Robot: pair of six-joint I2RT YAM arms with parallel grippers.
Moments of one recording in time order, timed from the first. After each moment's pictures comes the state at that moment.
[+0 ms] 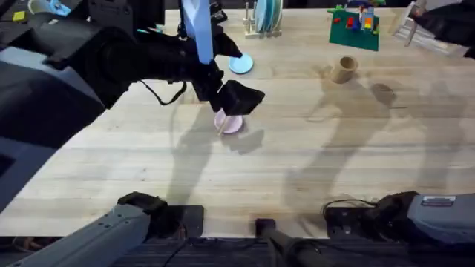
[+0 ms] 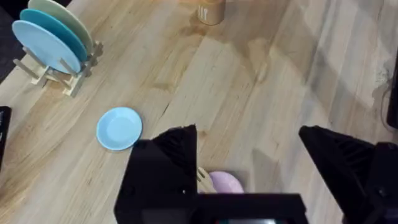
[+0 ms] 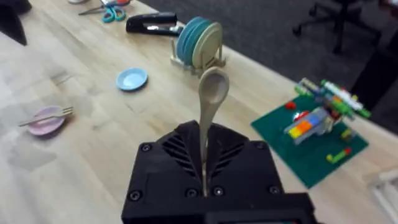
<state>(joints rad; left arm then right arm) -0.27 1.16 0.98 -0.61 0.69 0.57 -0.66 1.60 1.32 -0.87 -1.24 -1.10</state>
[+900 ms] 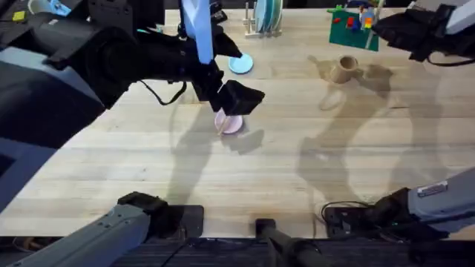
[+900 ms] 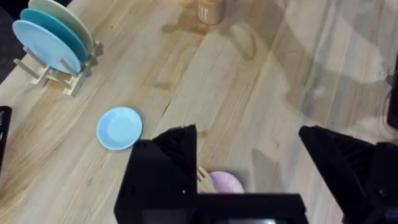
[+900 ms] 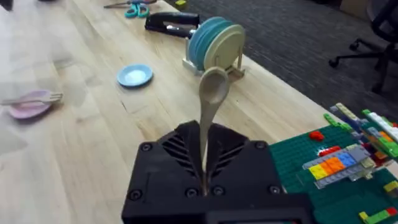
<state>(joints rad) -0.27 1.16 0.98 -0.61 0.69 0.57 -0.52 1.88 1.32 -0.56 -1.34 -1.13</state>
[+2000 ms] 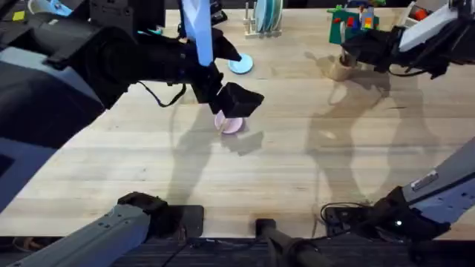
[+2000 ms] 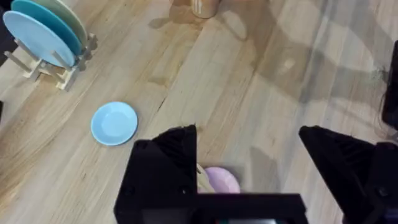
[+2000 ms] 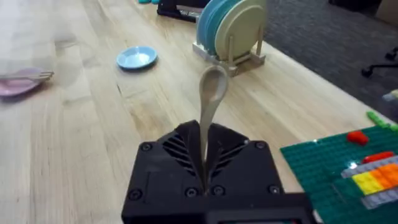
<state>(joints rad) -0.27 1.16 0.98 -0.64 0.69 0.57 -0.43 2.13 1.33 -0.32 -1.38 -1.13</state>
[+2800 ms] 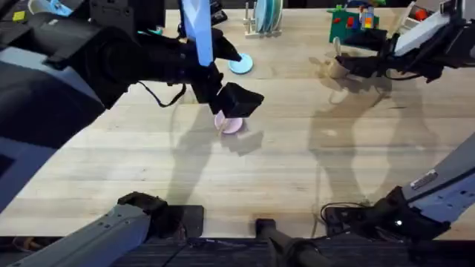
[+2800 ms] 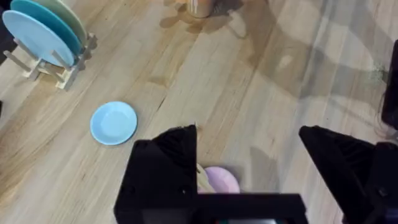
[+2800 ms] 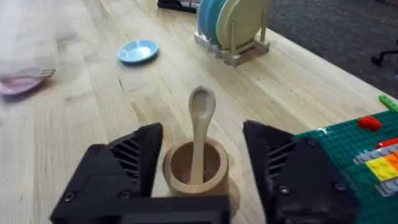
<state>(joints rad) -0.27 1.16 0.98 -0.64 0.69 0.57 -0.43 2.16 1.33 -0.35 -1.37 -1.13</state>
